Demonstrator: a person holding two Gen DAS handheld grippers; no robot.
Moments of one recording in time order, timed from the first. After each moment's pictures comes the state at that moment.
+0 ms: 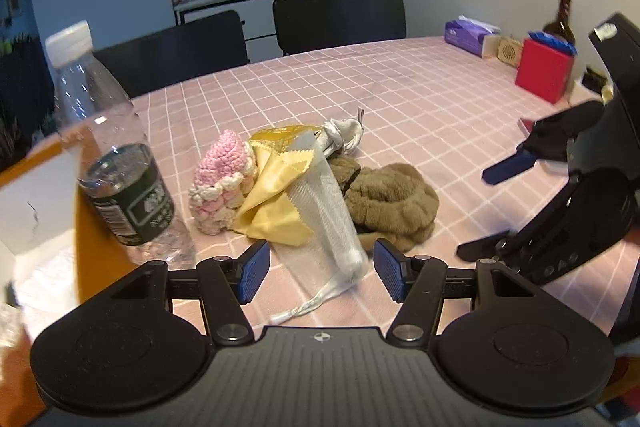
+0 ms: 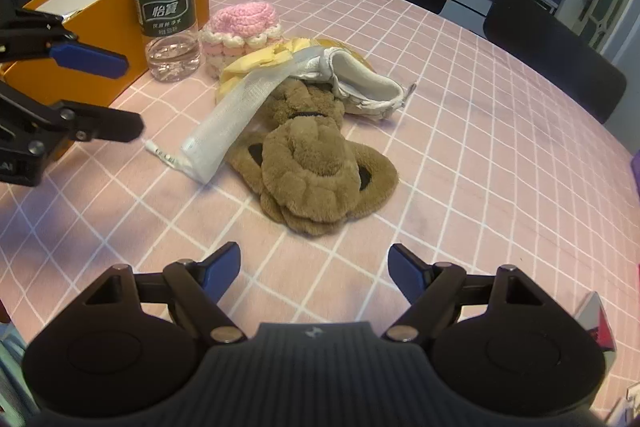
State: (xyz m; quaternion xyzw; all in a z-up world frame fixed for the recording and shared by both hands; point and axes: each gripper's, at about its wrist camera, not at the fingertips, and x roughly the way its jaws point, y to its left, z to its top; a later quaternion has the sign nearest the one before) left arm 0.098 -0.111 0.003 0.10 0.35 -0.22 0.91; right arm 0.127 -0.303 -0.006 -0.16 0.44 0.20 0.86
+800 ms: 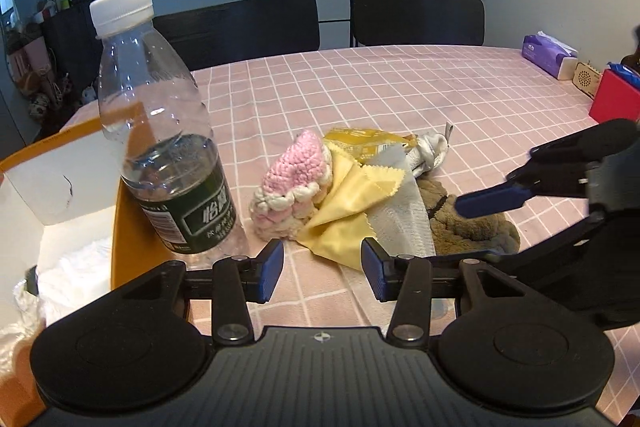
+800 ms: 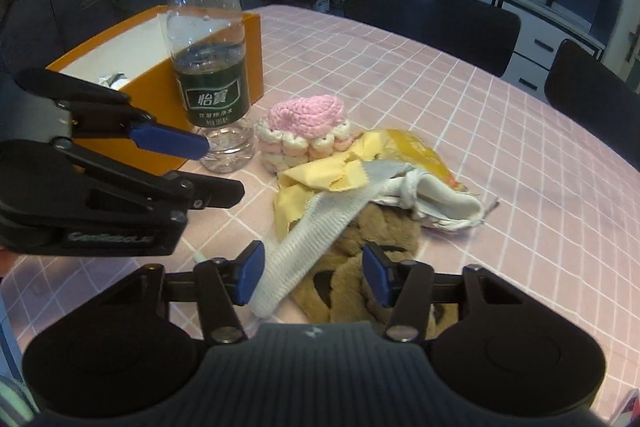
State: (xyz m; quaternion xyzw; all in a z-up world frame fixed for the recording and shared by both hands) left arm 0.140 -0.094 0.003 0.07 0.37 -0.12 0.92; right arm 0.179 -0.244 0.003 -0.13 0.40 0.28 0.86
